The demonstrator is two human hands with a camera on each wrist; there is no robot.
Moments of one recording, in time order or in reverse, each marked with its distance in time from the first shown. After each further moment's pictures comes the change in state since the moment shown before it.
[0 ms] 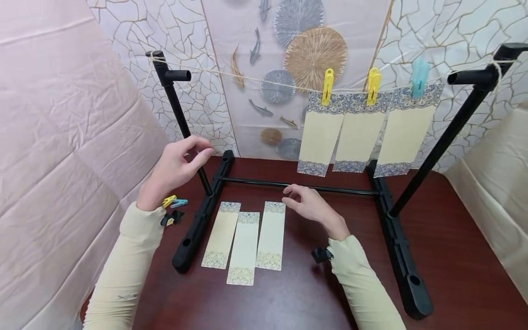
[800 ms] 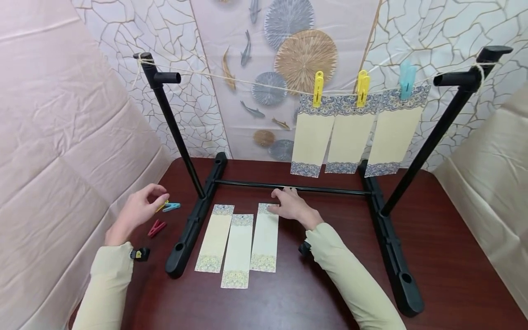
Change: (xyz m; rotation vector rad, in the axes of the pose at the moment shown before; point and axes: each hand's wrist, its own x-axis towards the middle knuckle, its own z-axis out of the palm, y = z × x) left_hand -0.129 -0.116 -0.004 0.163 -0.216 -0.599; right_hand 0.034 0.020 0.036 -0.182 -0.162 0.122
